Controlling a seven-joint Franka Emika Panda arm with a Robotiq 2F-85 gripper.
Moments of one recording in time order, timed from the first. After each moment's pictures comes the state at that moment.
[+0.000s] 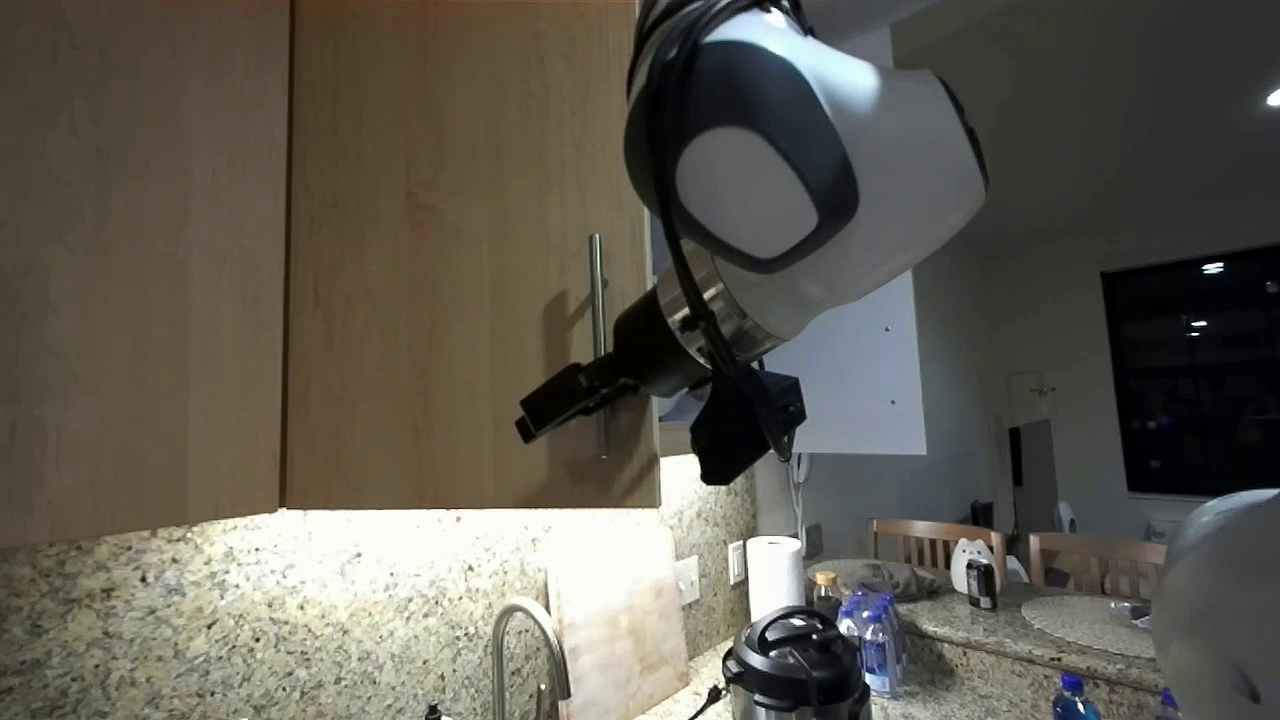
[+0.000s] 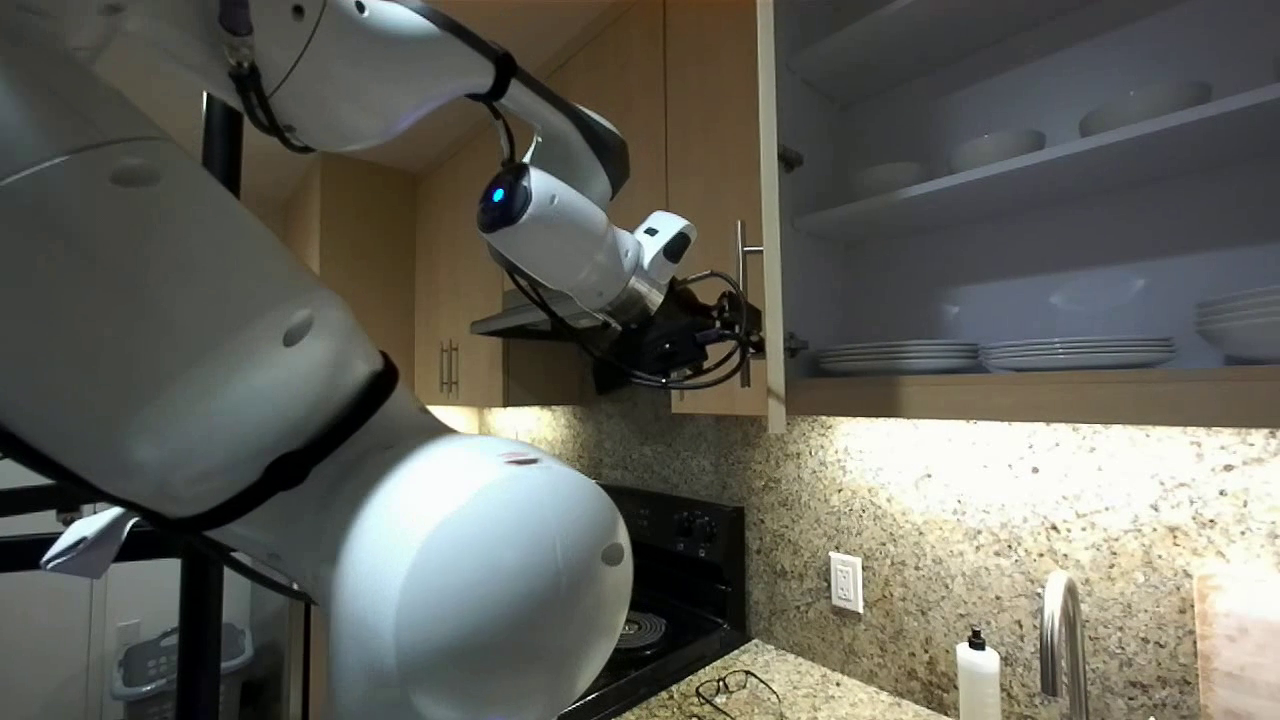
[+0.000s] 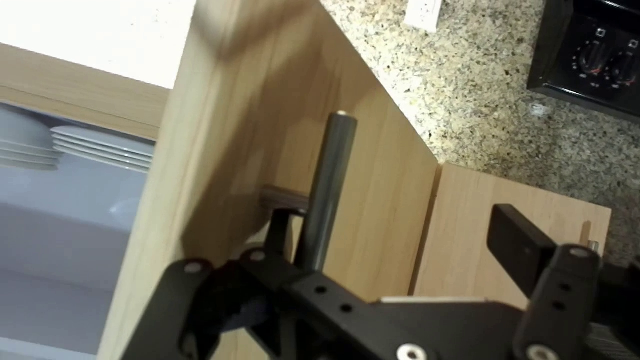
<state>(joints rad) 0.01 -0.81 0.62 -2.51 2.60 3.45 -2.33</state>
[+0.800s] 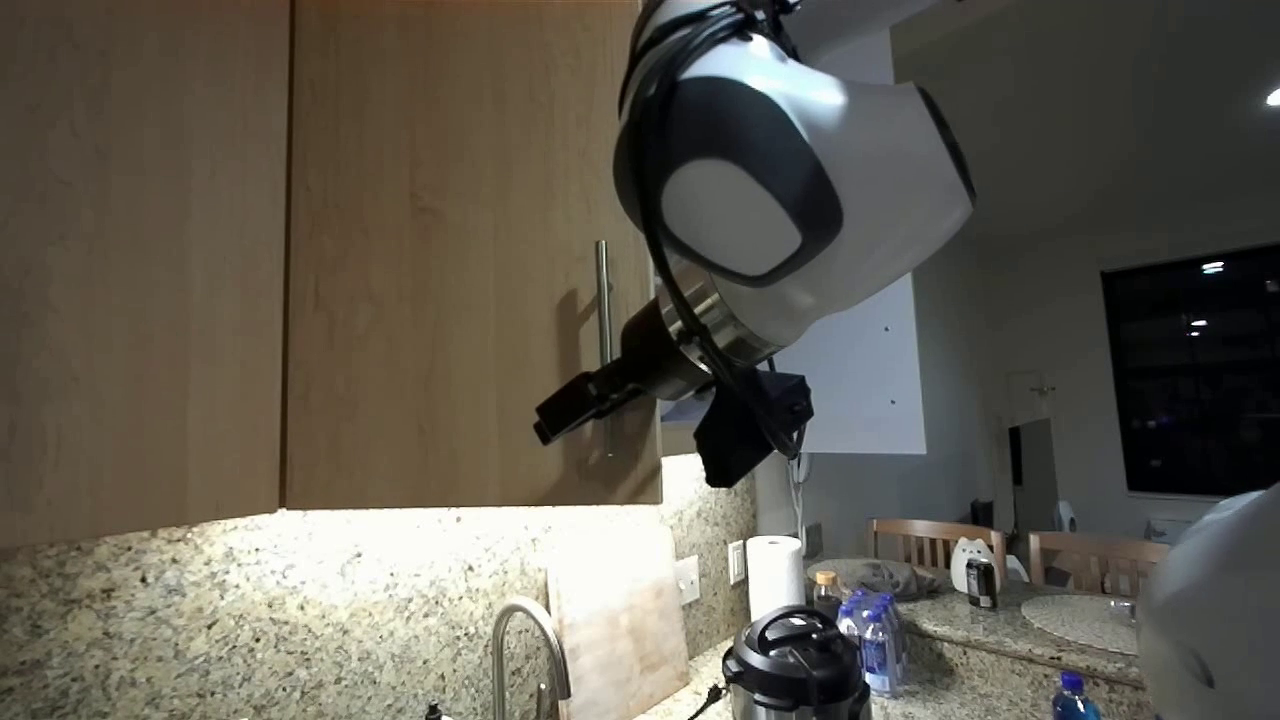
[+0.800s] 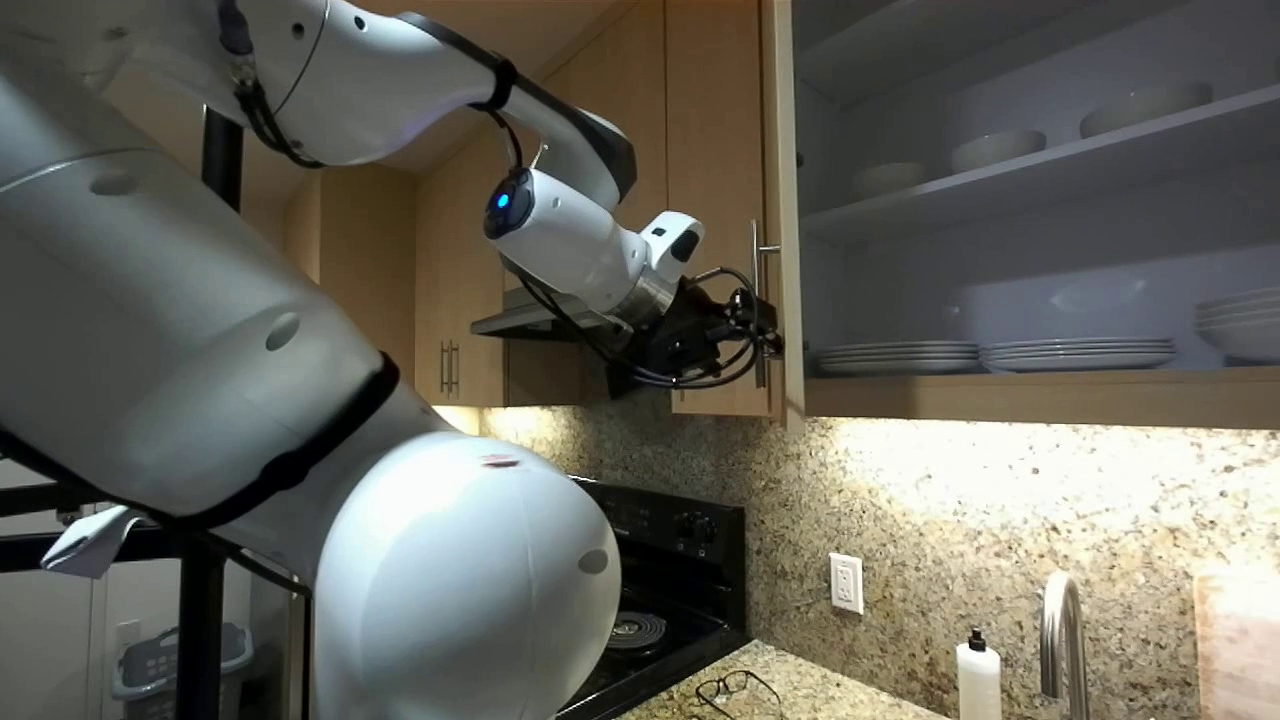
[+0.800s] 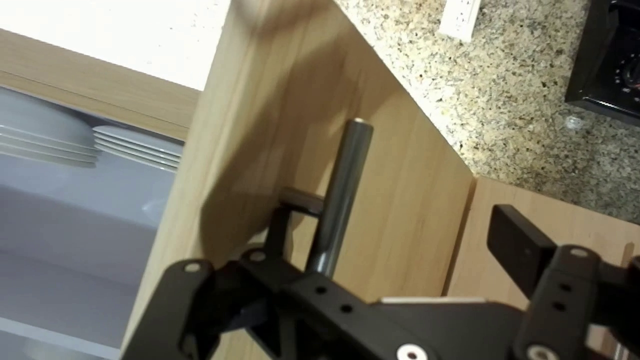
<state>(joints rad) -0.07 -0.82 0.65 -2.52 2.59 3.45 -2.34</state>
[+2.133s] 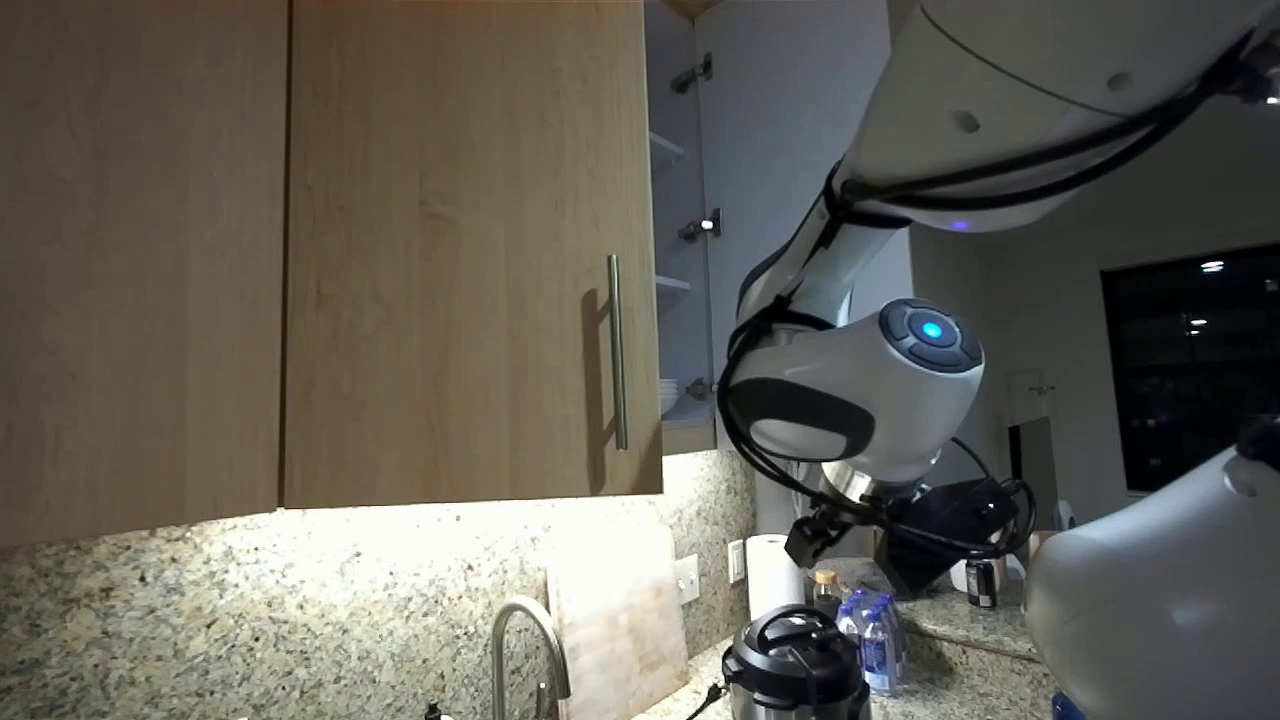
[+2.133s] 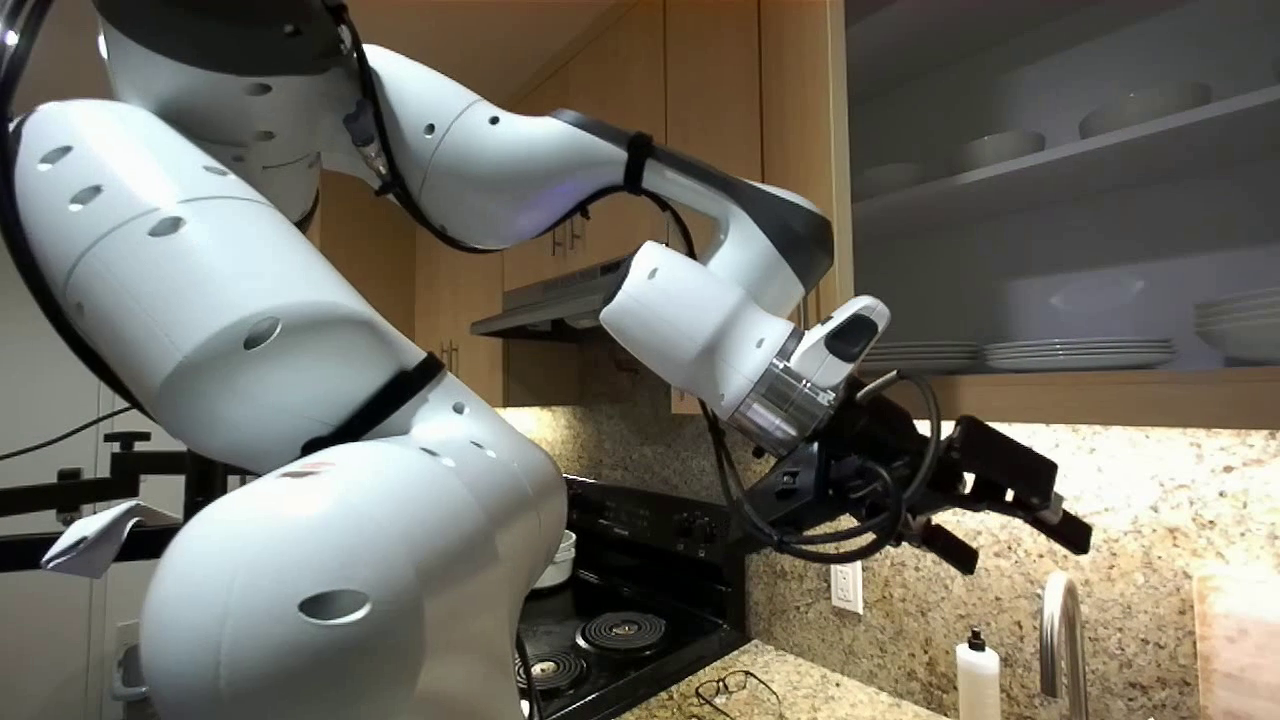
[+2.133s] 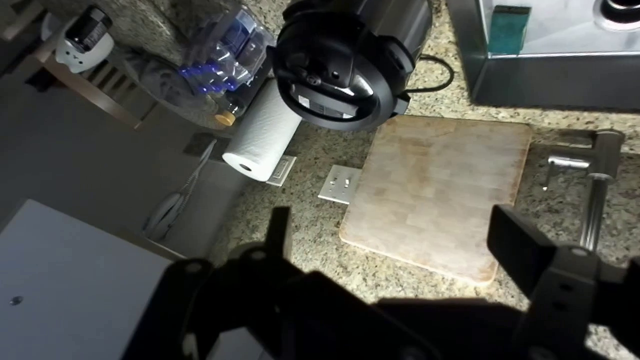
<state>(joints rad) -0.72 -0.76 0.77 -2.78 2.59 3.45 -2.35</state>
